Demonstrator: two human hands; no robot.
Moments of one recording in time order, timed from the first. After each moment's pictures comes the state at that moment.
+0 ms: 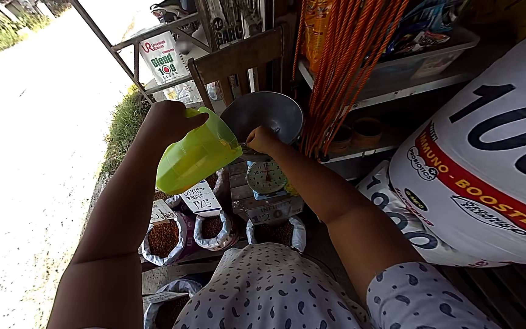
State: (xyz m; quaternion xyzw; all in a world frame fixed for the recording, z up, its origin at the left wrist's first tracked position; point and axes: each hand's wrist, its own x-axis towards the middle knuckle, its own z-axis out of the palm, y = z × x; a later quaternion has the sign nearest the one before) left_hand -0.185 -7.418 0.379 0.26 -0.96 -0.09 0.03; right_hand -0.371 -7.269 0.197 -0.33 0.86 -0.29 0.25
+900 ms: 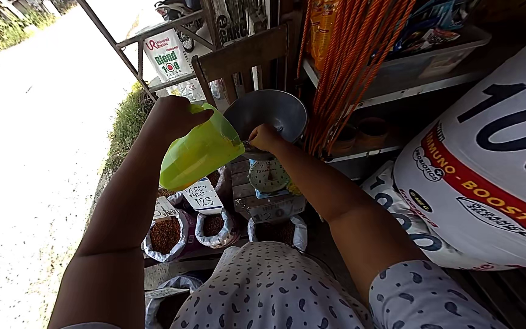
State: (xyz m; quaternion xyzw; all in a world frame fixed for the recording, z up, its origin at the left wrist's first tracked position) left_hand -0.187 -7.418 0.380 0.25 -0.97 -0.07 0.03; right_hand -0.373 -7.272 0.194 -0.33 0.87 -0.28 0.25
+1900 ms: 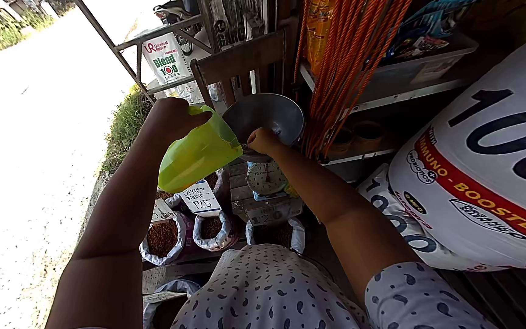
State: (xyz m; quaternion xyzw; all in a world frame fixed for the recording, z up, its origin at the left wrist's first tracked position) left_hand -0.188 -7.416 0.382 0.25 -0.97 -0.06 0.03; right_hand -0.372 -7.270 0.195 -0.33 0.87 -0.28 0.25
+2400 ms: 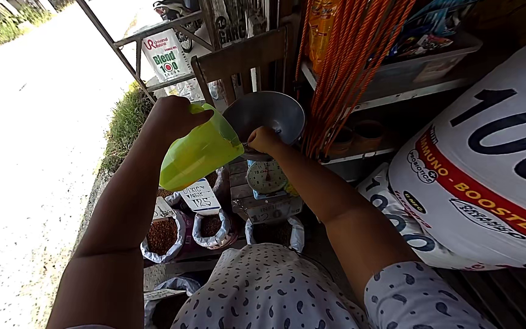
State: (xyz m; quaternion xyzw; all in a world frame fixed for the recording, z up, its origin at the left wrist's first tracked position) left_hand -0.188 -7.418 0.379 0.25 -0.97 -0.07 0.04; right_hand -0.370 -7.271 0.195 -0.33 0.87 -0.28 0.25
